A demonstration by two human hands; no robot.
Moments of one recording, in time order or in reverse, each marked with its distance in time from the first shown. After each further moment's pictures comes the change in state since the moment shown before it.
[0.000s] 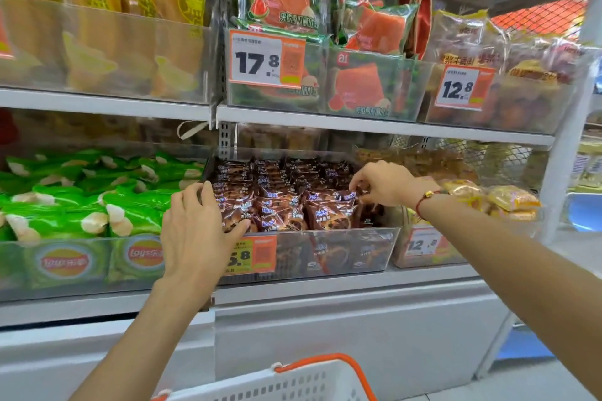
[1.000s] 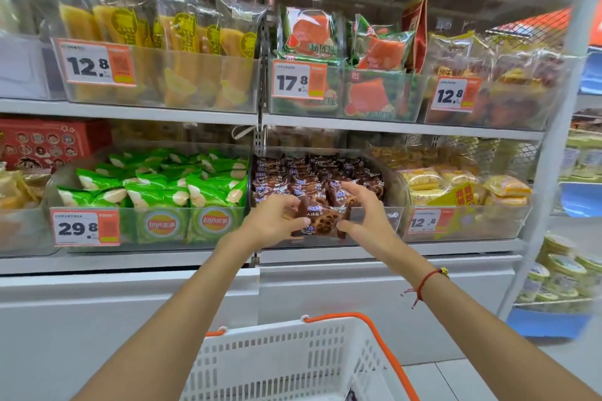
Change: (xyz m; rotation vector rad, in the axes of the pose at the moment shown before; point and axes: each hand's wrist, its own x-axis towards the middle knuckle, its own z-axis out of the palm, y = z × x) left_hand -0.040 0.011 -0.057 -0.672 -0.572 0.175; right_hand -0.138 -0.126 0.015 1.055 0.267 0.094
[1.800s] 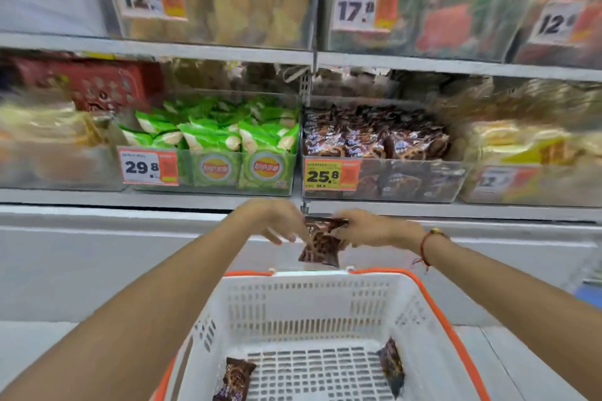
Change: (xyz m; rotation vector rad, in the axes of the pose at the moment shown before) left_hand -0.031 -0.074 -0.011 0.088 -0.499 -0.551; right_hand -0.002 0.011 0.102 -0.207 -0.763 0.143
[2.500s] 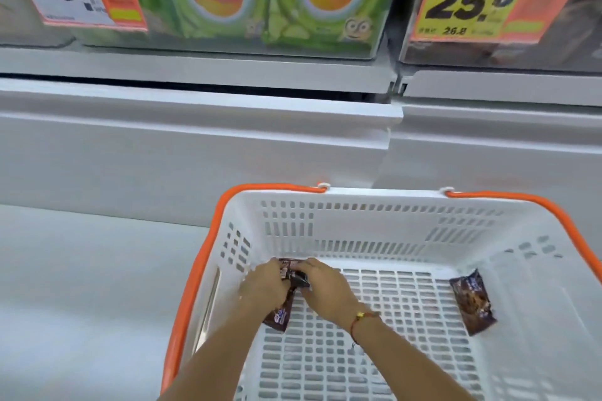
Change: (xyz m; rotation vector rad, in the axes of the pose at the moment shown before) left_hand 0.120 -0.271 0.203 0.082 0.118 -0.440; right_hand 0.111 0.102 0.332 -0.086 -0.099 -0.072
